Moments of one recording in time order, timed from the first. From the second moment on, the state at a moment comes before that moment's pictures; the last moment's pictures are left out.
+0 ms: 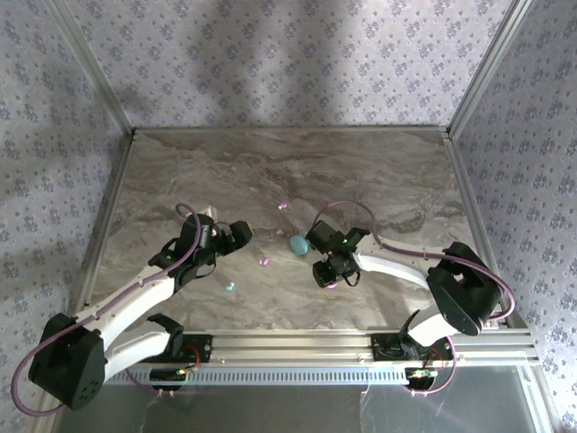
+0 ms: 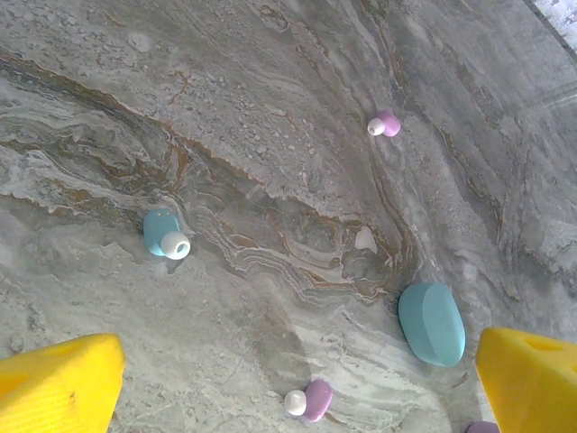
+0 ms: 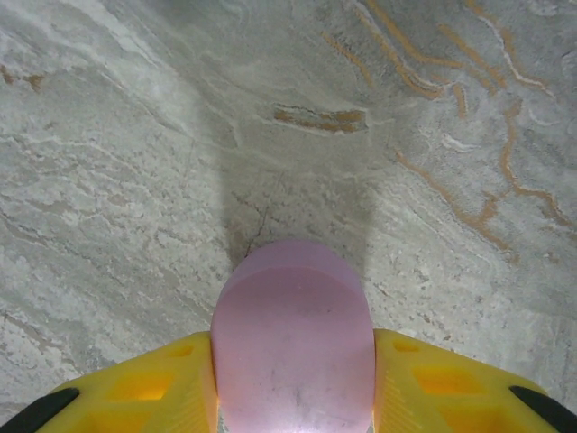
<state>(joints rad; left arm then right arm) -0.51 1.01 0.48 -0.14 0.04 -0.85 0.84 1.50 0.84 -0.70 0.02 0.35</state>
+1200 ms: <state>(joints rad) -0.87 1.53 0.52 0.46 0.24 -1.07 0.42 1.27 0.73 -0.46 -0.56 0.59</state>
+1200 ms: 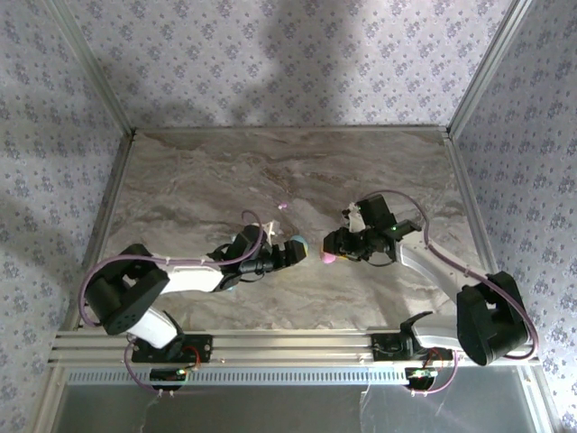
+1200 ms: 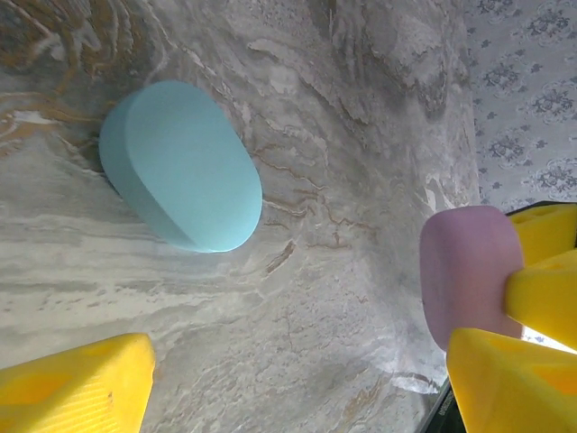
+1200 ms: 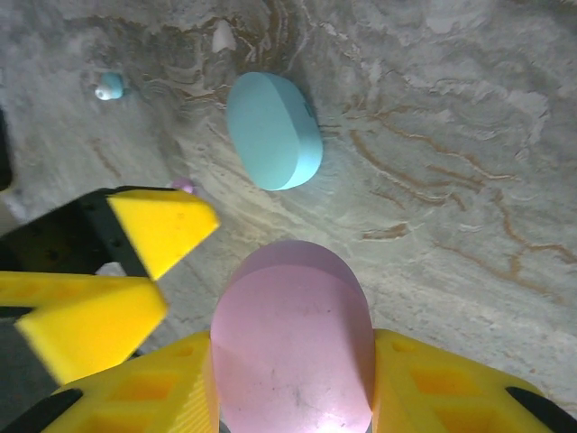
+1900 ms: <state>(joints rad) -0.89 1.60 0.54 0.62 0.29 -1.12 0.40 1.25 0.68 -0.37 -0.68 0.70</state>
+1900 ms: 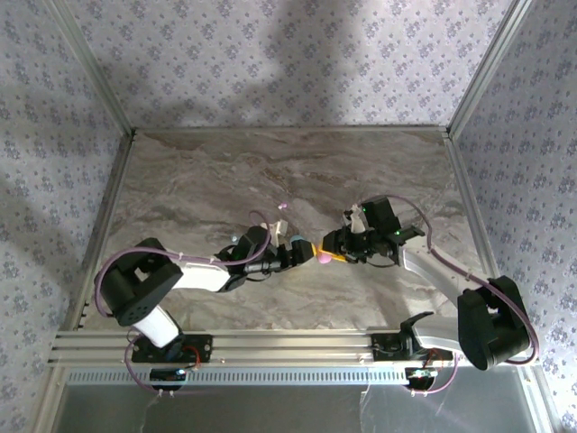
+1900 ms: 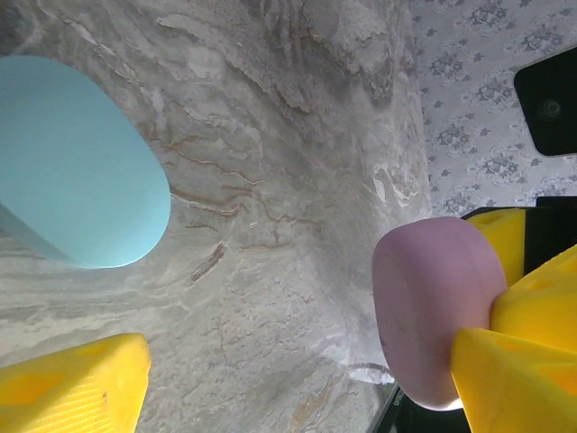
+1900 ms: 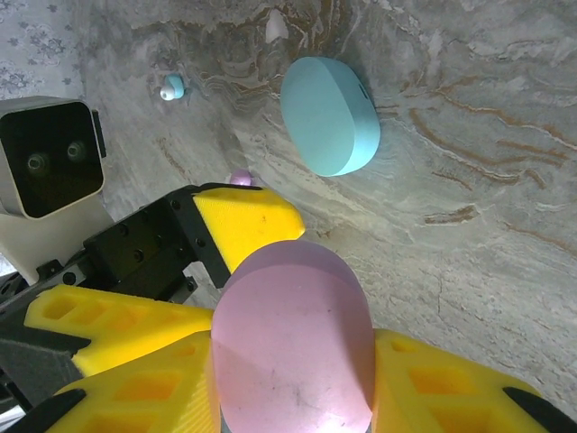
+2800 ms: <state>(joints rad) -0.91 1.62 0.55 0.65 0.30 -1.14 0.40 1.25 0.67 -0.36 -0.68 0.73</state>
